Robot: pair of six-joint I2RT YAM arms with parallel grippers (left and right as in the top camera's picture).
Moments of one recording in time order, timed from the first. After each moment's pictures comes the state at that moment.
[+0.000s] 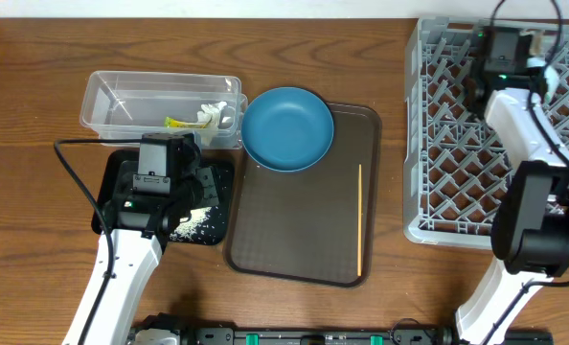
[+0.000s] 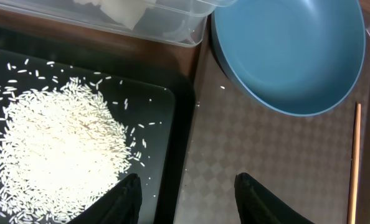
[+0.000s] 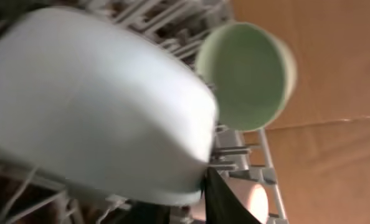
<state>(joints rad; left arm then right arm) -0.12 1.16 0.83 -0.67 0.17 -0.33 -0.07 2.02 1.52 -0.41 0.92 -0.21</state>
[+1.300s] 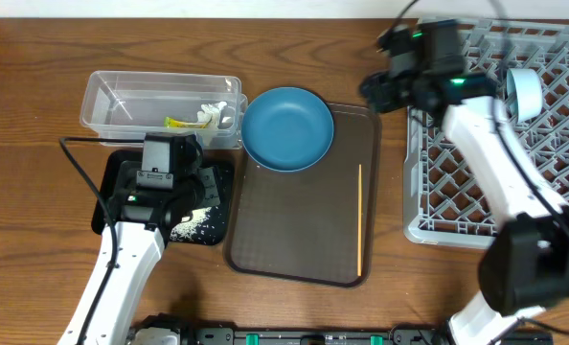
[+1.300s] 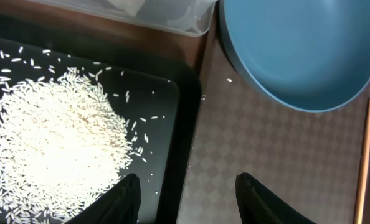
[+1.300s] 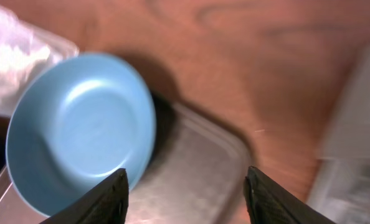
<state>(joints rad) -0.12 1.20 0.83 -0.68 0.17 -0.33 0.21 1.83 1.52 -0.61 -0.28 -0.03</state>
